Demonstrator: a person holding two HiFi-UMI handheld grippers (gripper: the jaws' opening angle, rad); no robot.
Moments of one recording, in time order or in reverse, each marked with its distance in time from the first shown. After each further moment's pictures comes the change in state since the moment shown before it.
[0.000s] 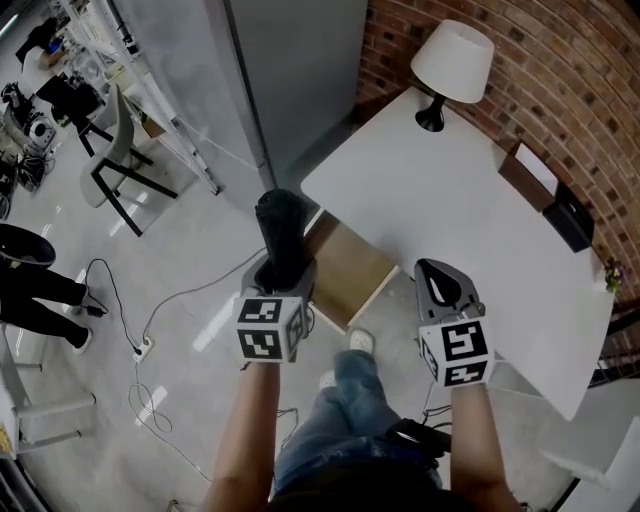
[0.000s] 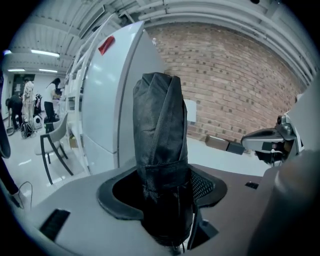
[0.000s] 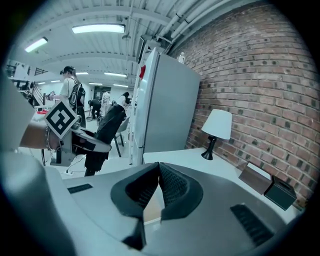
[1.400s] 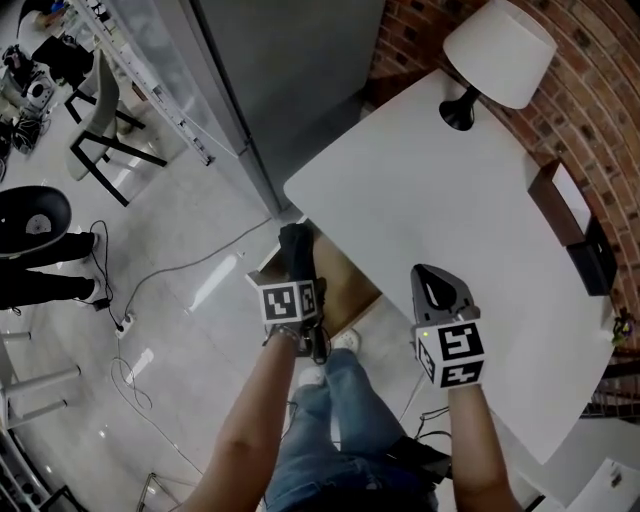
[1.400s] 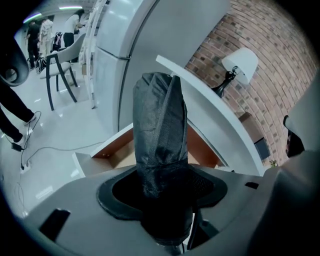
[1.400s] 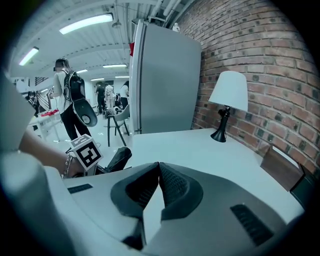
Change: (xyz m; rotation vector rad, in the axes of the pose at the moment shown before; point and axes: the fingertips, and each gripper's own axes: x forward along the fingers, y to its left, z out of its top) left arm 0.184 0.011 -0.187 -0.451 0.503 0.044; right arm 0.125 -0.057 -0.072 0.049 0.153 0.134
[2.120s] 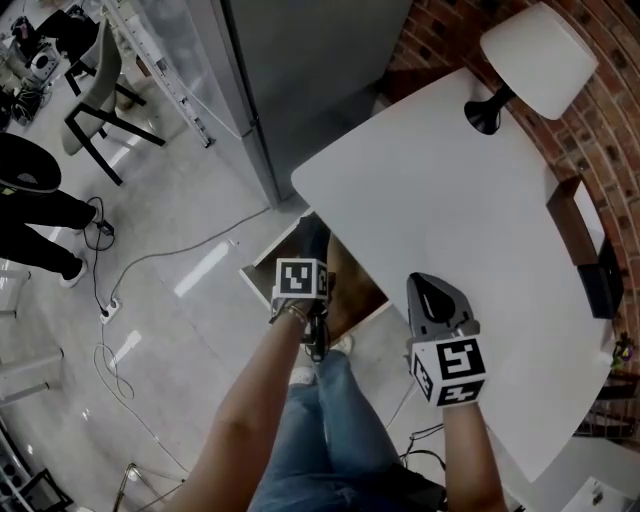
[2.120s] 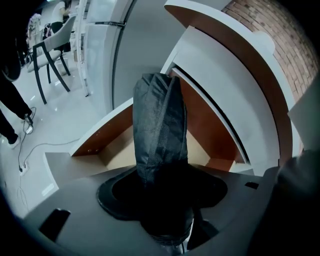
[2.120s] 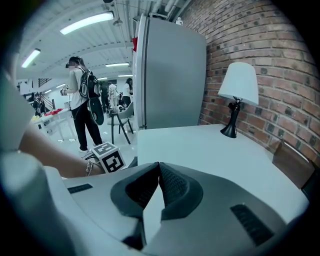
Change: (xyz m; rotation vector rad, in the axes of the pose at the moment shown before) left arm 0.073 0.015 -0.014 -0.004 0.167 -0.013; right arm 0.031 0.026 -0.014 -0.005 0.017 0.050
